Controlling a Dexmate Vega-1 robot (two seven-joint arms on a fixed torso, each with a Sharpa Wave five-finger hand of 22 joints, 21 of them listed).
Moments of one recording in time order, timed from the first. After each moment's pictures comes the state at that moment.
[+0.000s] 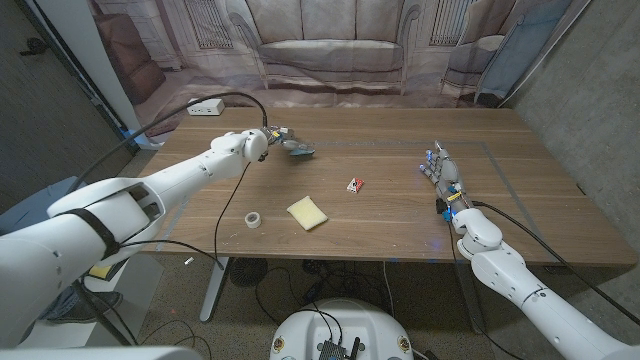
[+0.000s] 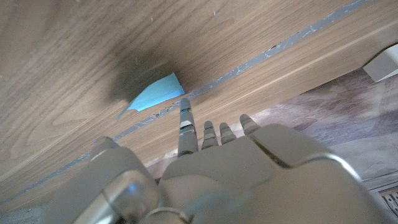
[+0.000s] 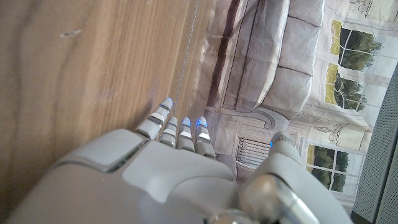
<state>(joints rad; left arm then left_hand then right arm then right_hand) 0.20 0.56 1.03 -1.08 0.57 0.16 -0.13 0.22 0.11 -0.03 0.01 0.21 0.42 0.04 0.18 0.18 -0.03 0.02 0.22 0.20 -0.13 0.07 0.19 0.18 -0.17 0.17 0.19 0.18 -1.07 -0.54 -0.32 -1.48 0.64 0.30 -0.15 0.15 0.03 0.23 -0.10 0.19 0.16 0.09 0.20 0.18 0.08 0.12 0.21 0.19 0.00 0.10 0.20 0.20 0.23 0.02 0.19 0.17</state>
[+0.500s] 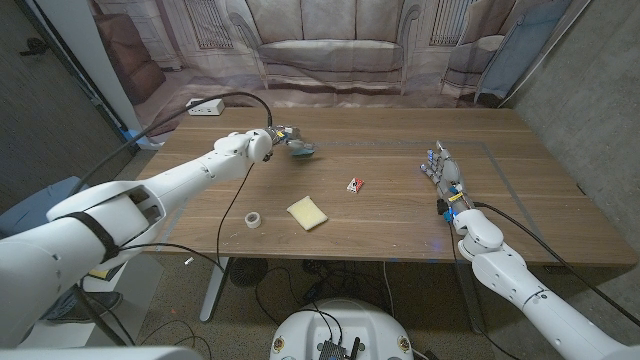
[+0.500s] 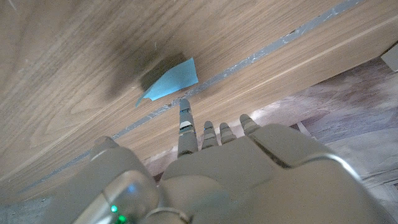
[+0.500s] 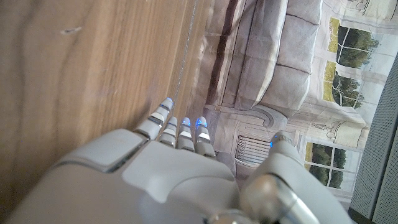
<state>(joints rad) 0.21 0.56 1.02 -1.12 0.58 0.16 -0.13 0.22 0.11 -0.03 0.01 0.21 0.42 0.03 0.18 0.18 -0.03 0.02 0.21 0.20 -0.13 0.07 0.19 0.18 -0.17 0.17 0.19 0.18 -1.08 -0.54 -0.31 -1.48 0.64 0.32 -0.15 0.15 0.03 0.23 -0.10 0.19 0.16 0.09 0.20 0.18 0.08 0.12 0.21 0.19 0.00 0.10 0.20 0.20 0.23 0.02 0.19 0.17</state>
